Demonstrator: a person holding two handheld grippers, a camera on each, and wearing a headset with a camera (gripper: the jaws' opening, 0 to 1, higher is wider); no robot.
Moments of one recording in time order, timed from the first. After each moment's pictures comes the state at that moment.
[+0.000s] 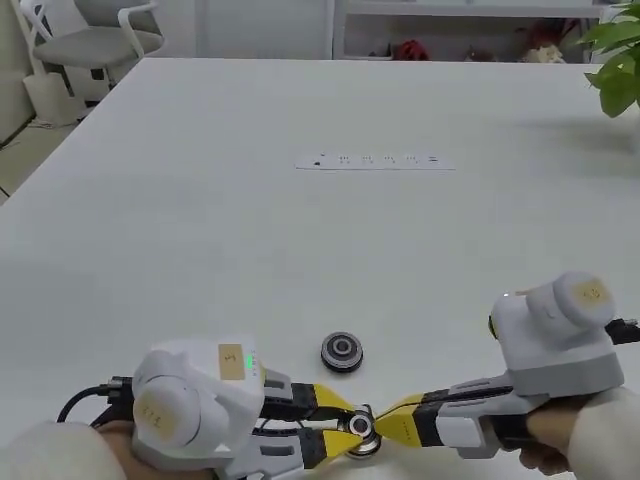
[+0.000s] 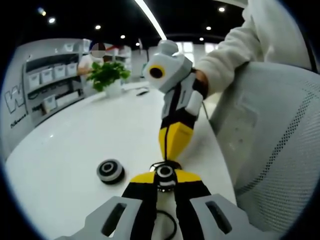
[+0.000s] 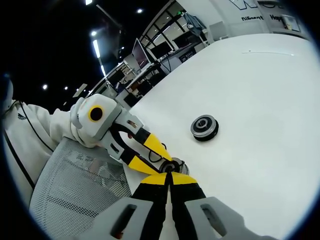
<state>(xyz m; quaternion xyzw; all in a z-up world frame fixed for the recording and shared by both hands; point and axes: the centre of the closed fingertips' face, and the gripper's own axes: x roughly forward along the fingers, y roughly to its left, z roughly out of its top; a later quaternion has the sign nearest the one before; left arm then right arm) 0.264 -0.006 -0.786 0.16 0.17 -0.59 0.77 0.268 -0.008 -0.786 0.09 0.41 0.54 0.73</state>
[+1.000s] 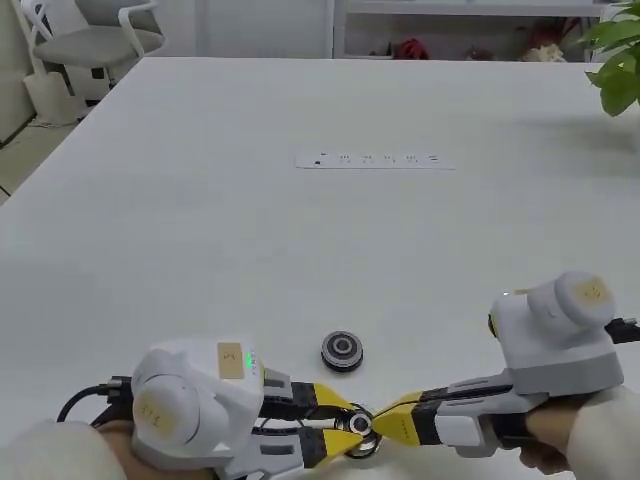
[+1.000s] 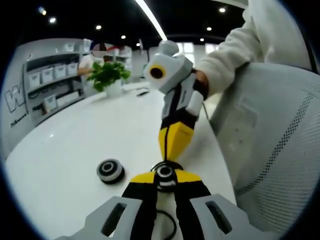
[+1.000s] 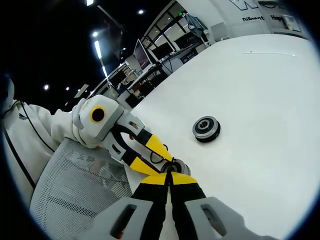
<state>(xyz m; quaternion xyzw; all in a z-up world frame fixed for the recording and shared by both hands) 0.262 -0.007 -0.785 0.15 0.17 -0.59 0.78 0.266 -0.005 -0.785 0.09 0.40 0.54 0.73</state>
